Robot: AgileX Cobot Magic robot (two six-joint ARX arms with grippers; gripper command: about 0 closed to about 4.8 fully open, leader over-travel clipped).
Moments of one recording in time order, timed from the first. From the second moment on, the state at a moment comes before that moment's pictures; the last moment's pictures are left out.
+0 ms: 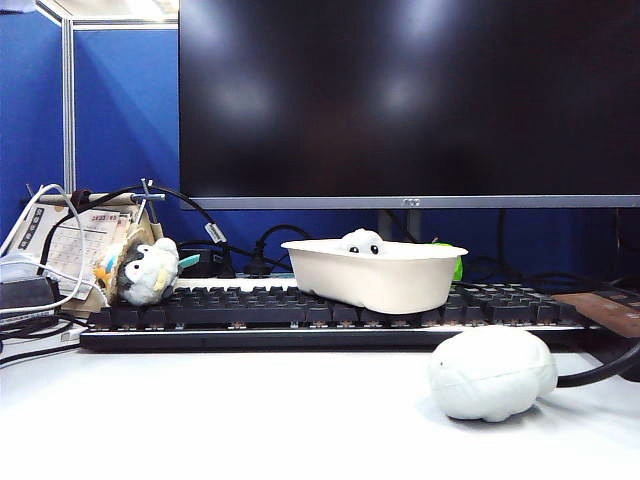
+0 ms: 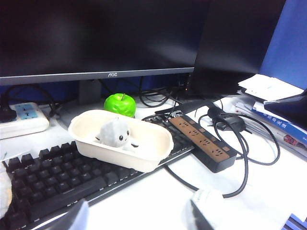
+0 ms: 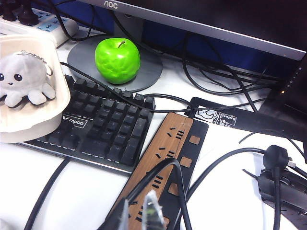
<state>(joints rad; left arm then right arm) -0.89 0.19 0.28 -0.09 -0.12 -0.13 0.29 0.32 0.40 -0.40 0.11 -0.11</state>
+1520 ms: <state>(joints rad) -0.60 0.14 0.08 0.21 -0.11 -0.11 0.29 0.32 0.40 -0.40 0.11 -0.11</state>
